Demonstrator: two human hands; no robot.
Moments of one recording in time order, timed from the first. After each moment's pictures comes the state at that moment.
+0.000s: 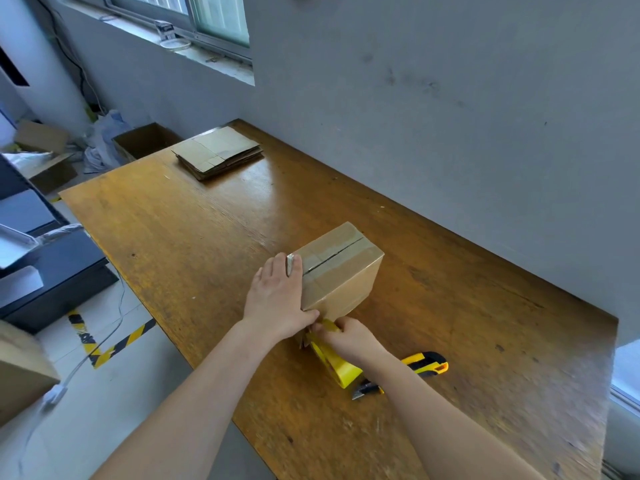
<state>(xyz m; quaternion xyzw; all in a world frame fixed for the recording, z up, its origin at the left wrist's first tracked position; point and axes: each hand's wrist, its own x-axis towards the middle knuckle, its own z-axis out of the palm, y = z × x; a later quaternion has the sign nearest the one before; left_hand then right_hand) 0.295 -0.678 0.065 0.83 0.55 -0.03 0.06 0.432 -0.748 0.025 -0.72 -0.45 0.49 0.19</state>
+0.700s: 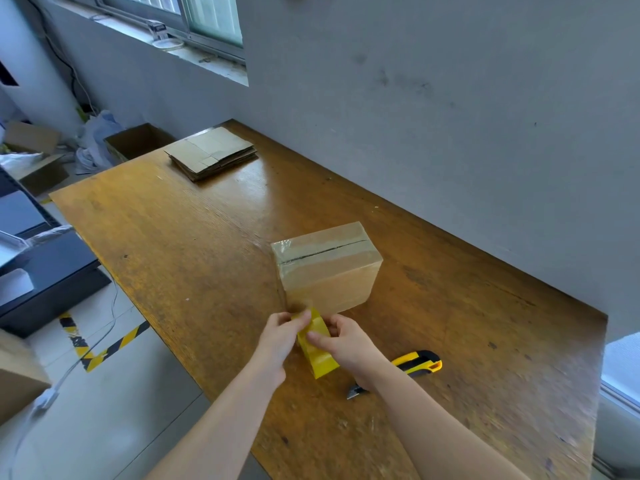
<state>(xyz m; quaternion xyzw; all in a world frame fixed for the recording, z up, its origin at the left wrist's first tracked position) 0.301 -0.716 0.017 0.29 0.64 0.25 0.66 0.428 -0.758 0.020 -0.66 -0.41 0.55 0.30</state>
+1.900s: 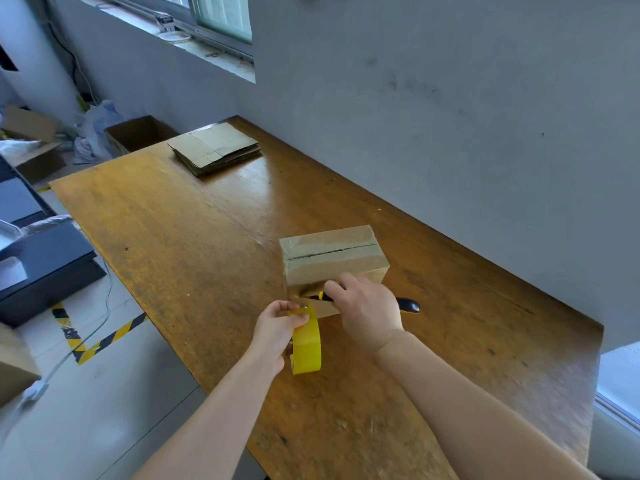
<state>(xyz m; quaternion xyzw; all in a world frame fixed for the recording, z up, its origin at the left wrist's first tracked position) 0.295 -0.704 0.014 0.30 0.62 0.30 0.66 0.450 -0.731 0.052 -0.62 -0.78 -0.07 0.09</state>
